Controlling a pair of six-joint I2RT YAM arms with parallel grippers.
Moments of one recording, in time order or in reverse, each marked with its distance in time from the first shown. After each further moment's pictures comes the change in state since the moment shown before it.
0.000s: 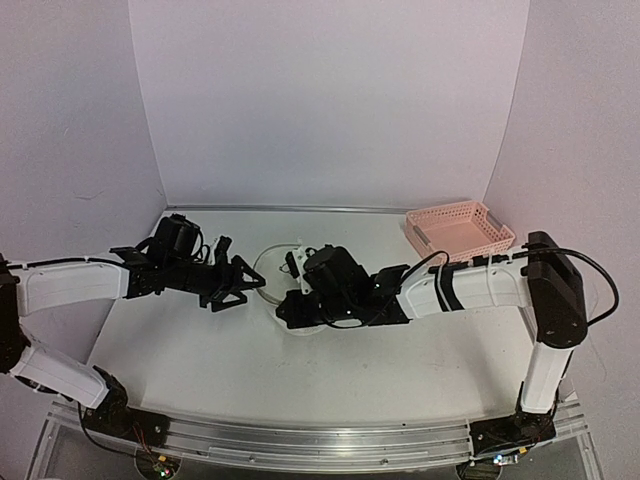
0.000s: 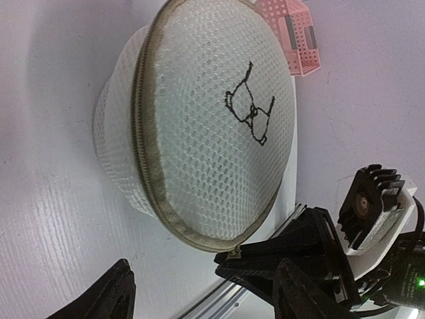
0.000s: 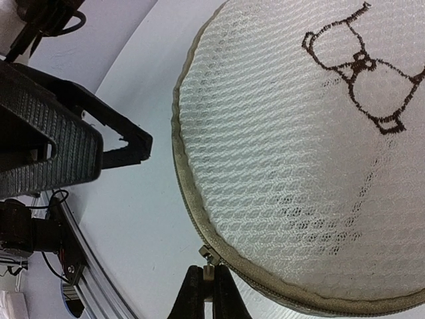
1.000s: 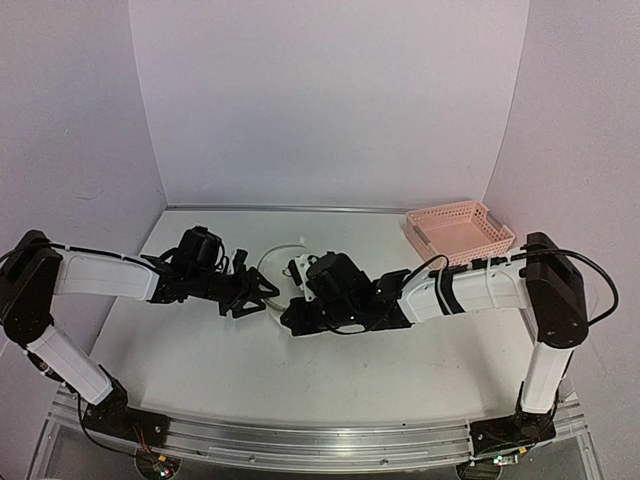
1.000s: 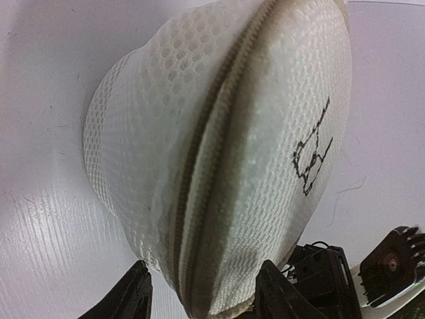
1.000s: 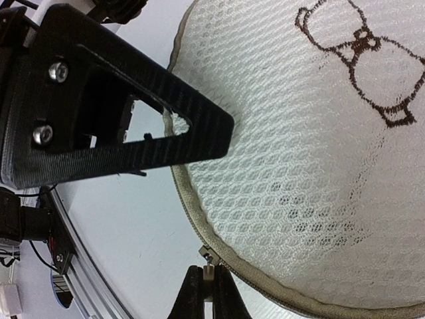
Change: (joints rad) left arm -0.040 0.215 -0.013 0.236 0.008 -0.128; right arm 0.000 -0.004 -0.040 0.003 -0.010 -0.010
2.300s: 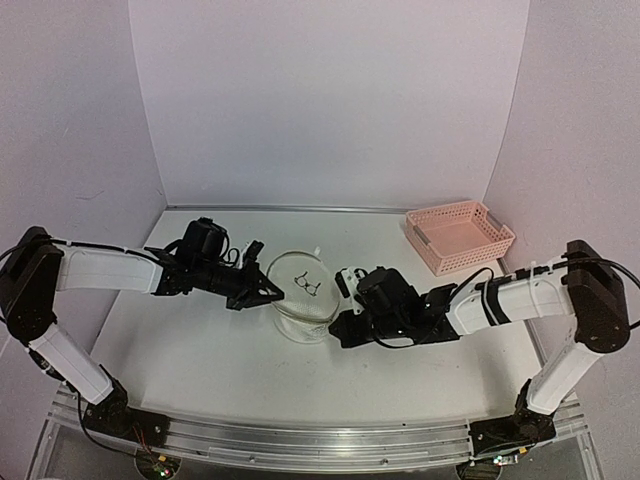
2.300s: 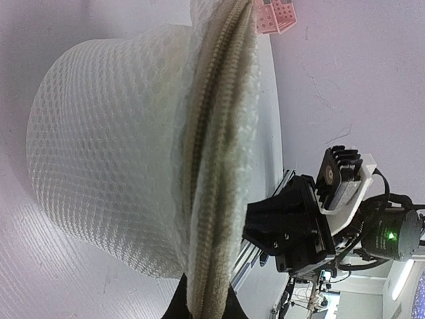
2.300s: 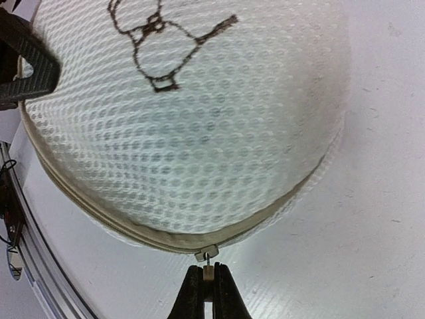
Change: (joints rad) left arm -0.008 0.023 0.064 -0.012 0.146 0.150; right arm -0.071 -0.226 -0.354 0.062 0.052 -0.073
